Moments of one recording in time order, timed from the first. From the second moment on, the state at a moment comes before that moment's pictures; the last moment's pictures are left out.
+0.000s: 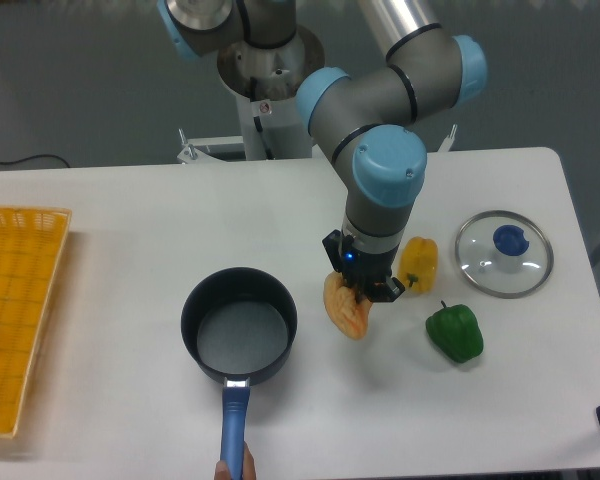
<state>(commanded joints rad) 2.54 -1.91 -1.55 -1.21 1.48 1.28</state>
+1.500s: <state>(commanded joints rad) 2.37 -1.86 -1.52 -1.24 1.35 0.98</state>
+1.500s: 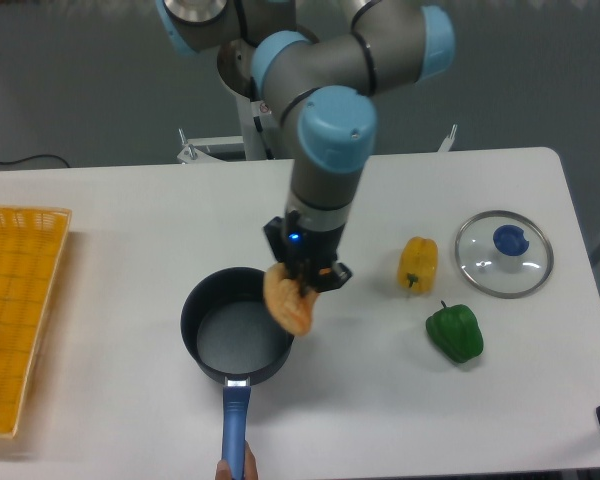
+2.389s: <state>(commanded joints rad) 2.27 -1.93 -1.50 -1.18 1.39 0.85</state>
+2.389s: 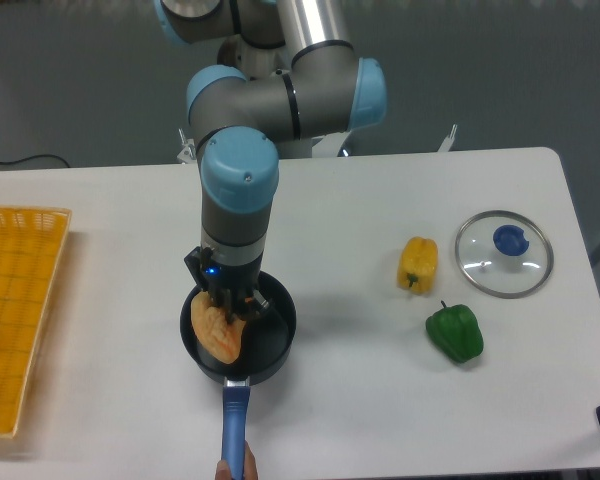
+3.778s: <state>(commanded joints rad) 2.24 -1.97 -1.53 -1.17 1.49 0.85</state>
